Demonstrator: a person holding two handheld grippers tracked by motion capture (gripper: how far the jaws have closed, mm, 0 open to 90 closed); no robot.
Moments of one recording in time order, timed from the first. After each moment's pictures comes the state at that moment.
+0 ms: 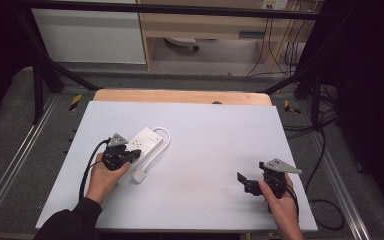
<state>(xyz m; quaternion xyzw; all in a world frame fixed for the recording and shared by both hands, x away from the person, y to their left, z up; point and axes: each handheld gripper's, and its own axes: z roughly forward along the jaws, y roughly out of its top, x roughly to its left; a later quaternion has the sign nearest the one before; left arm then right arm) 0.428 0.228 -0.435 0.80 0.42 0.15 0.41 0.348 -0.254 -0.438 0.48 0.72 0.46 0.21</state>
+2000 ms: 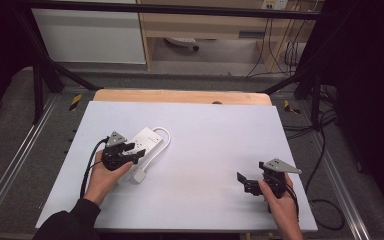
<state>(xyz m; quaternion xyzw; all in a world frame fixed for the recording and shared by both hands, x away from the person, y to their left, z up) 0.426 0.226 -0.428 0.77 0.43 0.19 0.44 0.348 -0.253 -0.438 0.47 0.72 0.46 0.21</state>
